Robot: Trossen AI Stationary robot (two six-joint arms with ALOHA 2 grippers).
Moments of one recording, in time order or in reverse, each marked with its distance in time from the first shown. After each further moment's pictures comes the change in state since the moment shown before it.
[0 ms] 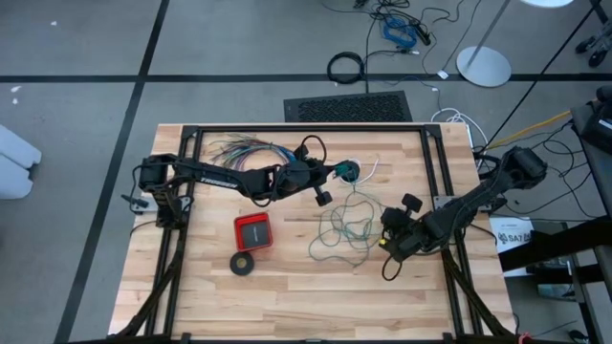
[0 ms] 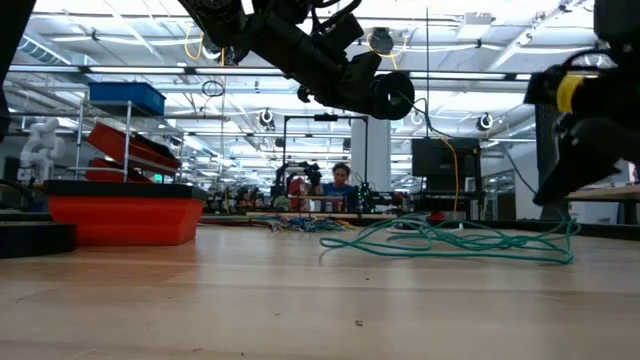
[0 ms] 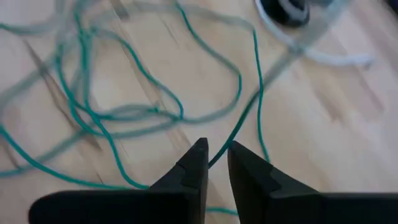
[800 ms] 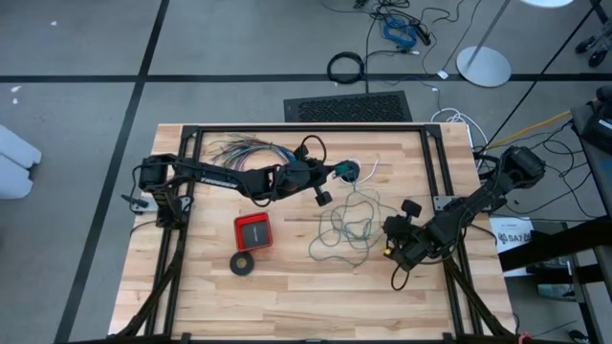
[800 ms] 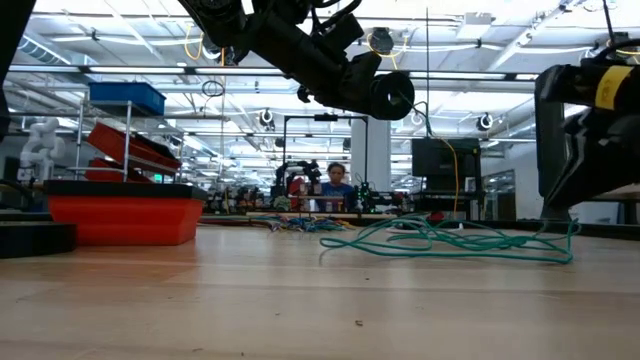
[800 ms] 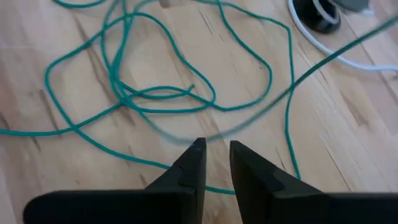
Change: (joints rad) left arm 0.000 0.000 0.000 -0.001 0.001 0.000; right arm 0.102 0.002 -0.024 0.065 0.022 -0.051
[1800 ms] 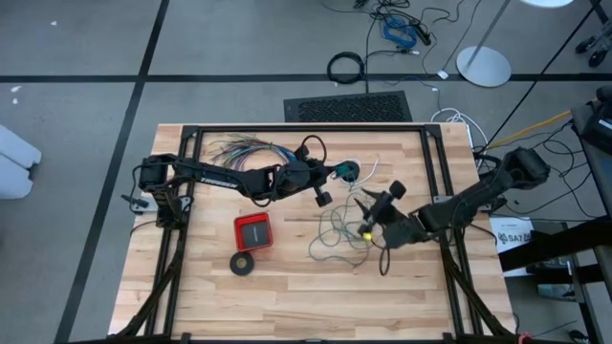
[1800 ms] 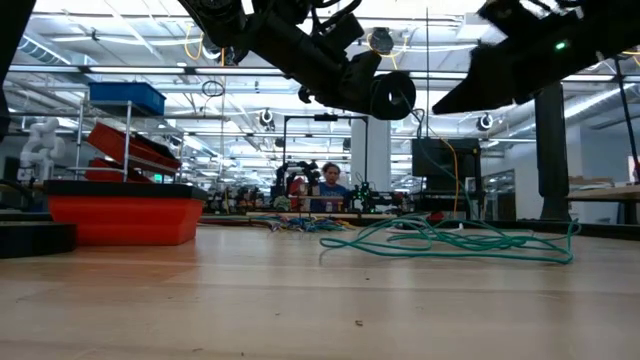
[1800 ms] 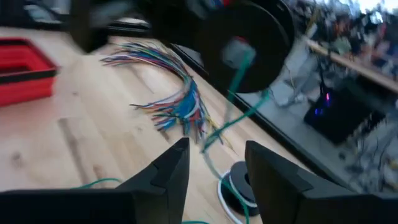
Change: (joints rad) left arm 0.000 0.000 0.000 -0.001 0.024 -0.002; right arm -0.229 -0.027 0.001 0.736 0.445 -0.623
